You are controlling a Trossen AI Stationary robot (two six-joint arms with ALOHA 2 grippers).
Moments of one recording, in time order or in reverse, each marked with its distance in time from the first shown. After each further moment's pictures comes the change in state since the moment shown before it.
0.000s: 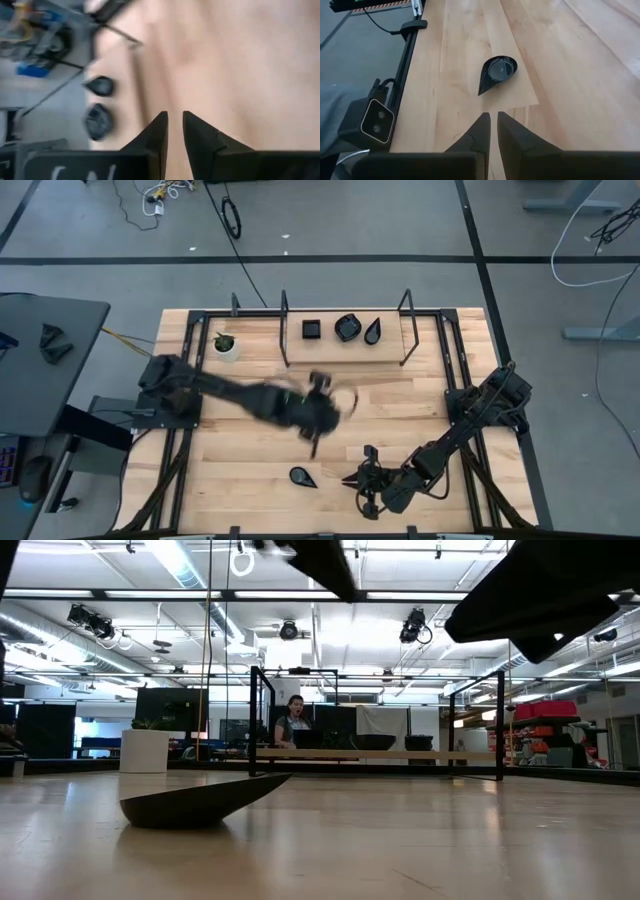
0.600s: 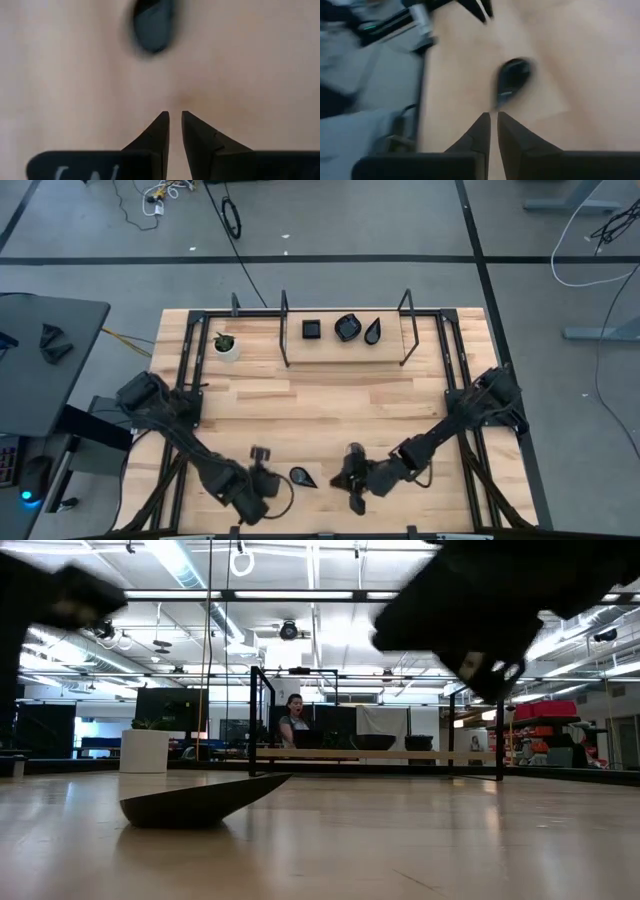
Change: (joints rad) left arm -0.529 -0.031 -0.426 -0.071 0.212 -0.888; right arm -0.099 0.045 0.000 0.143 -0.186 0.146
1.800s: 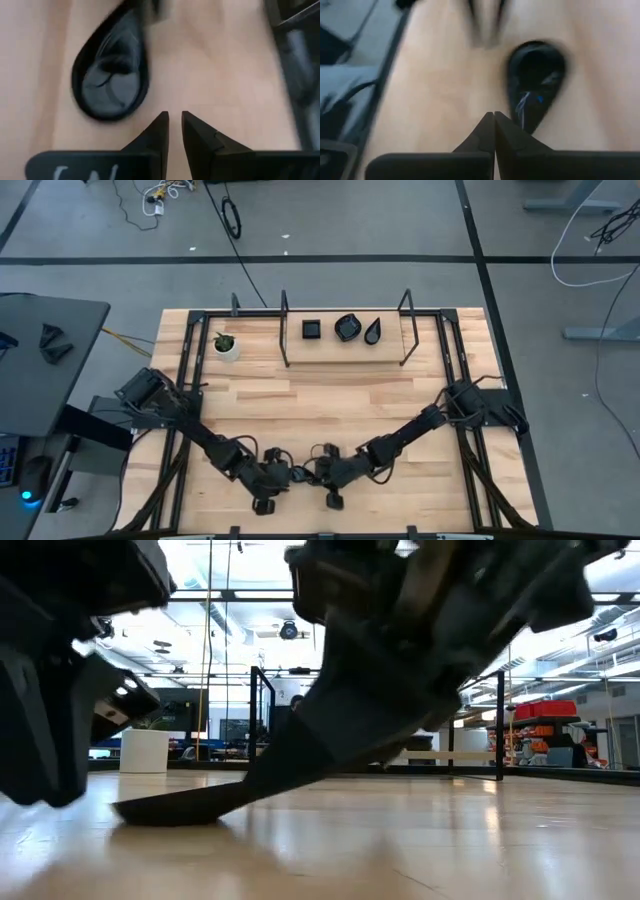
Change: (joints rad) left arm 0.092 -0.008 -0.365 0.846 0.184 -0.108; right arm -0.155 0.268 0.230 -0.049 -0.291 -0.238
